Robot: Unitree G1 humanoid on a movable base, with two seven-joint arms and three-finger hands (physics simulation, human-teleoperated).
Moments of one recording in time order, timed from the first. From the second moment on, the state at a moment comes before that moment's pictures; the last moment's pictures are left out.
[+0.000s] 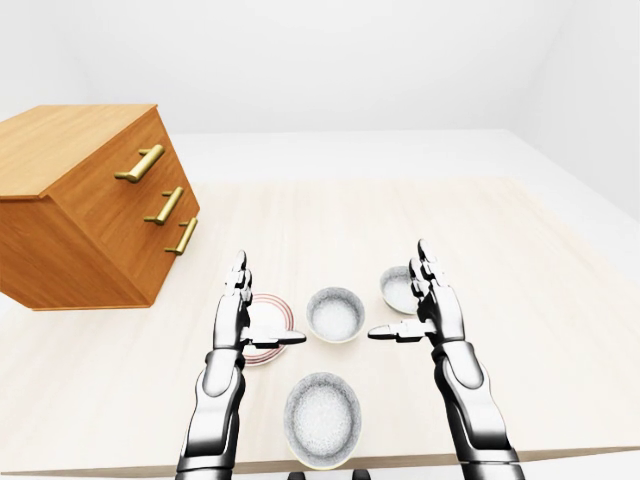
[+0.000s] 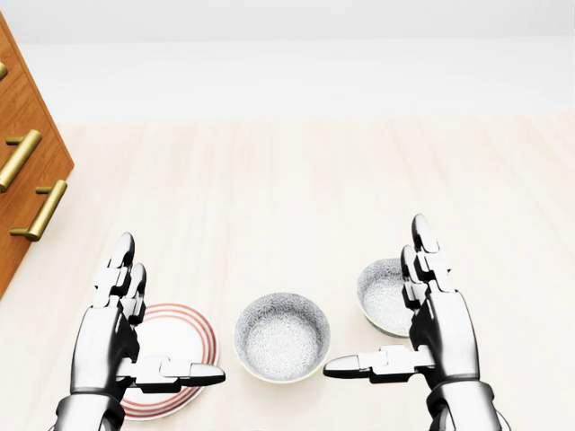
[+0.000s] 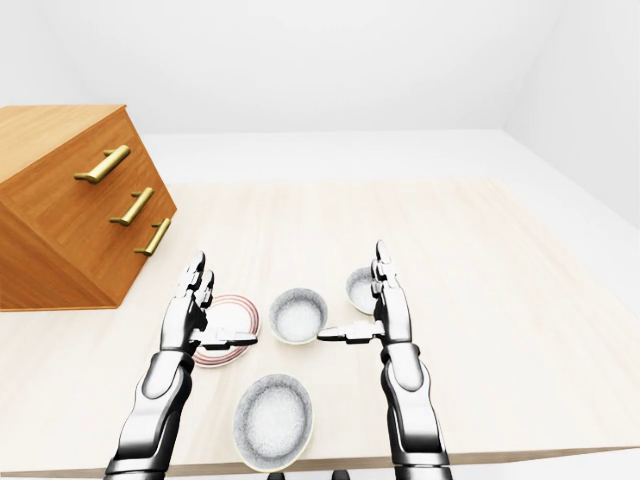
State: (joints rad) left arm 0.01 0.02 0.03 0.00 0.00 -0.02 -0.04; right arm 0.03 -0.02 -0.03 -0.09 0.02 -0.01 0.06
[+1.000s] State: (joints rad) left arm 0.00 0.02 0.04 0.02 0.00 -0.01 -0.04; right arm 0.05 -0.18 -0.06 -0.08 -1.17 -0.09 -0.15
